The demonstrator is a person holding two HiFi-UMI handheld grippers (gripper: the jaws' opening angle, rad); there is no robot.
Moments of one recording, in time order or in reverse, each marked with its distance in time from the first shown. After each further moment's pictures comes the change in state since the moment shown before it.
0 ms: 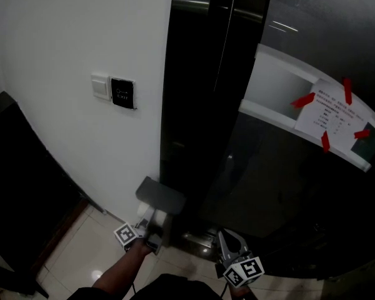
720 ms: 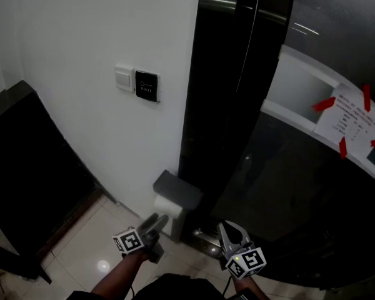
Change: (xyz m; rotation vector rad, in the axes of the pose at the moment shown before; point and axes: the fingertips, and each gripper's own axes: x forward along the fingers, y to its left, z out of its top) left arm -0.061 -0.029 -0.004 0.542 0.154 0.140; right arm 0.040 0.021 -0.010 -0.031 0.046 0.138
